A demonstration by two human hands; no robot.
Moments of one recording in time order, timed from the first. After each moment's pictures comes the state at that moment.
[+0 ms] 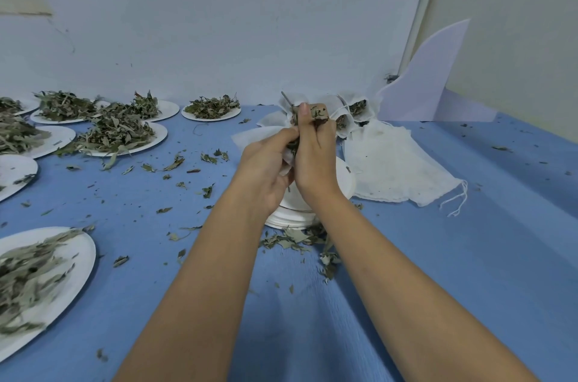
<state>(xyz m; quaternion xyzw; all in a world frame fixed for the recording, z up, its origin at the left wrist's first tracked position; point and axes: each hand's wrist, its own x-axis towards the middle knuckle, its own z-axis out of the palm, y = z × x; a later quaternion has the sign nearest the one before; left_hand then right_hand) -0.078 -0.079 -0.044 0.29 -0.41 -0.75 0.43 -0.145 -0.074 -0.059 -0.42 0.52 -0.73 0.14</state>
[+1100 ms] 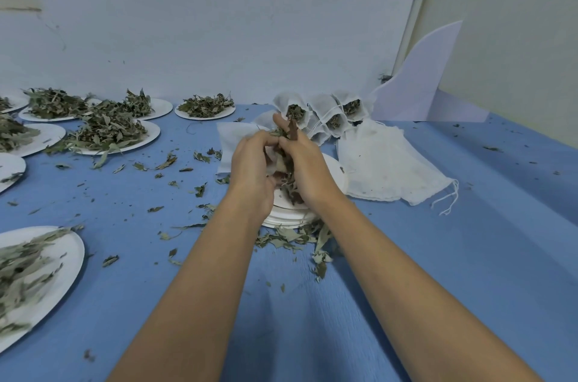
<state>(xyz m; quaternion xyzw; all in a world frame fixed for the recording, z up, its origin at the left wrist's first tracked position) -0.083 -0.088 -0.059 0.31 -0.37 -0.73 0.48 -0.168 -0.070 -0.079 -0.51 0.54 -0.60 0.30</state>
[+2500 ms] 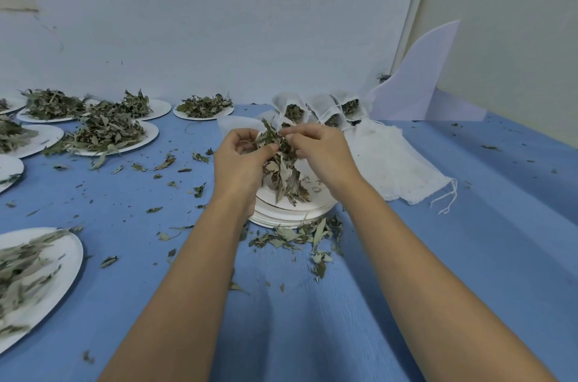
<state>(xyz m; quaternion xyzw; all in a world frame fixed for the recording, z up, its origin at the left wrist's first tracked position) -0.071 -0.096 -0.068 0.33 -0.48 -0.61 0.54 -0.186 -0.056 -0.055 -0.50 0.63 -0.56 0.19</state>
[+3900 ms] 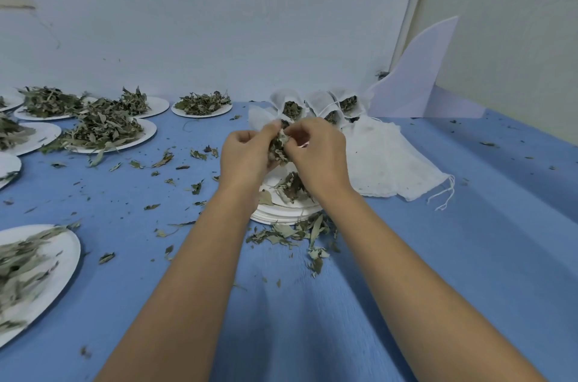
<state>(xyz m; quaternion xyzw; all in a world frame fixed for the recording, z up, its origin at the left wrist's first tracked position) -0.077 -0.089 -0.055 0.39 -0.46 -0.63 0.50 -0.174 -0.056 -0.062 -0.54 0.68 -0.50 -0.05</state>
